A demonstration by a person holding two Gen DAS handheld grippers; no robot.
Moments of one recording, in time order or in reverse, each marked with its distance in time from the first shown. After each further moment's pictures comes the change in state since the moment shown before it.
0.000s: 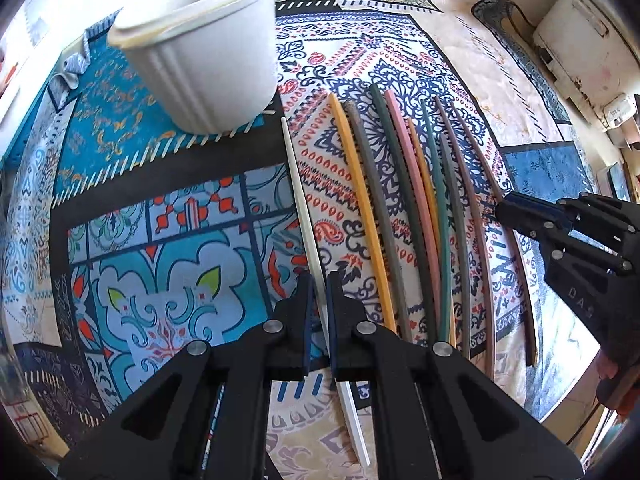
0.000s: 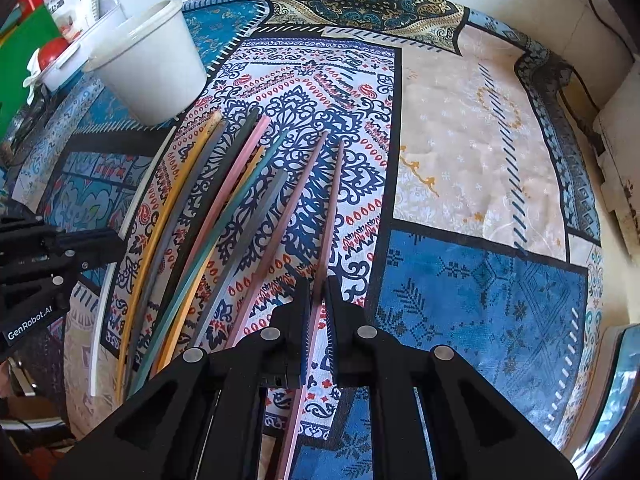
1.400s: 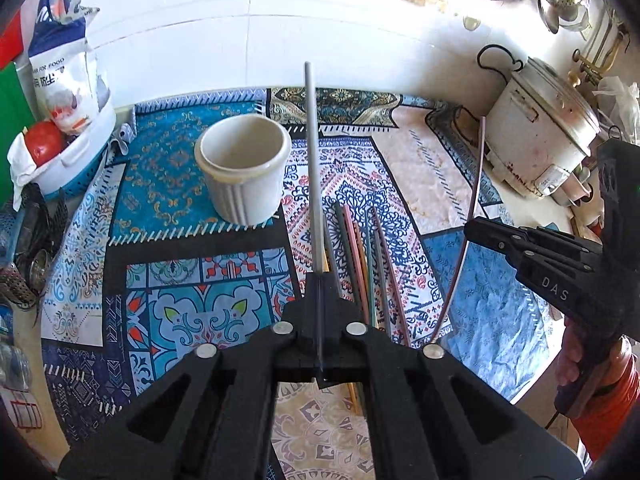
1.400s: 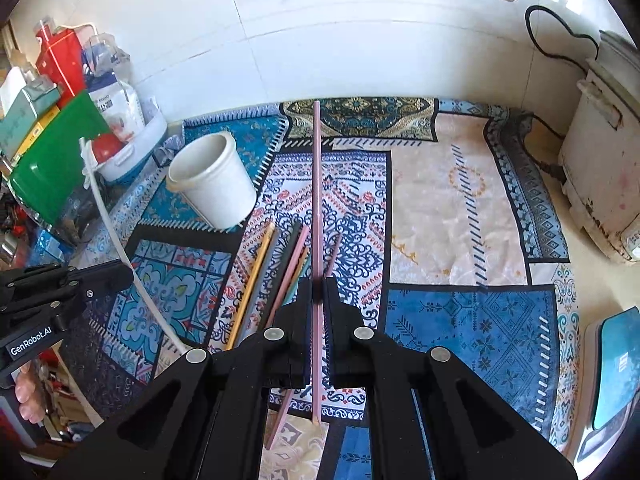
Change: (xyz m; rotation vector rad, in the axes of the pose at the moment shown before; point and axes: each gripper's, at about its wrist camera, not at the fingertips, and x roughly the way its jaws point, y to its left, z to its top) left arm -0.120 0.011 -0.022 -0.050 -0.323 -0.099; right arm -0.098 -0.003 0.000 0.116 -0.280 0.112
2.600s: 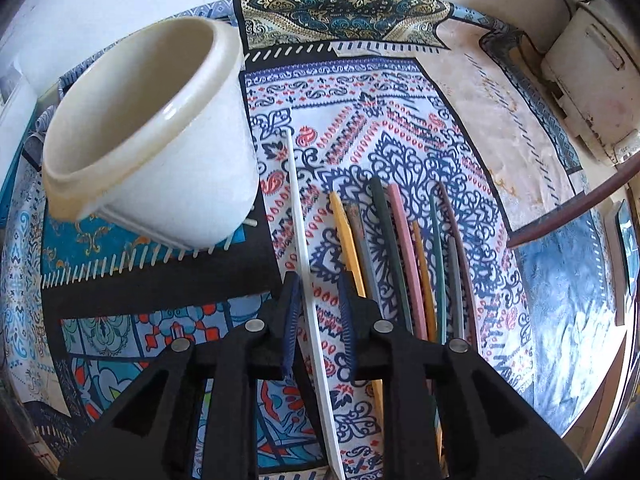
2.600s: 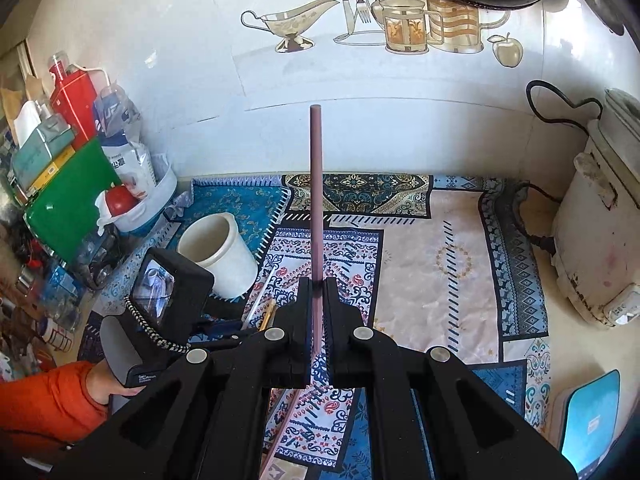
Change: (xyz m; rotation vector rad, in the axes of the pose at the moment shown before) left arm 0.163 0.001 0.033 0.058 0.246 0.094; right arm -0.030 -0.017 0.056 -0.040 -0.124 0.037
